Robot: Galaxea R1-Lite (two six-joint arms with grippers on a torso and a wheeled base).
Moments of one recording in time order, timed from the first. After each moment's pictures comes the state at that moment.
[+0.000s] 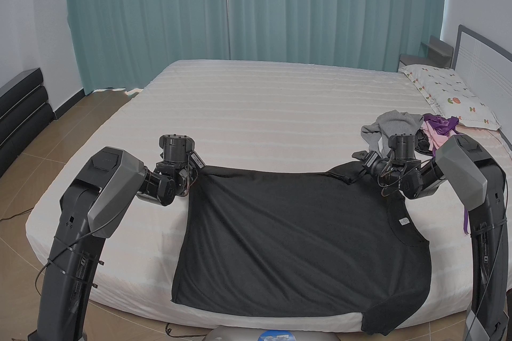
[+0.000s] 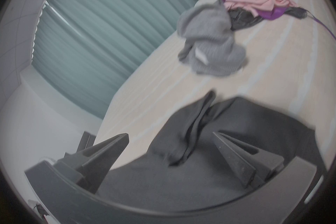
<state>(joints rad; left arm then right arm) -0.22 2.70 -1.78 -0.48 0.25 -0.74 0.06 2.58 -1.51 -0.60 0.11 0.77</state>
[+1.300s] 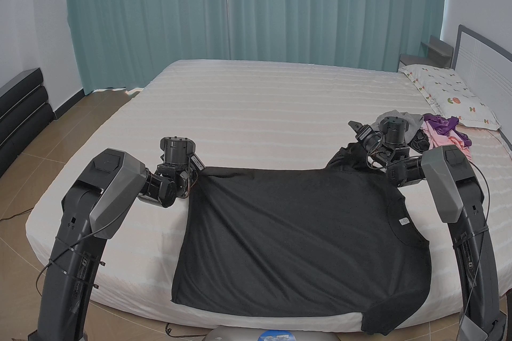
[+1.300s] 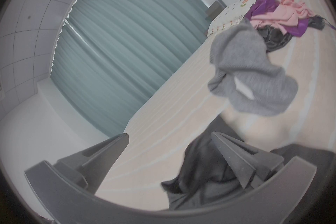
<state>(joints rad) -0.23 2.71 -1.79 -0.47 0.27 -0.73 0.09 2.79 -1.99 -0.62 0.02 0.82</state>
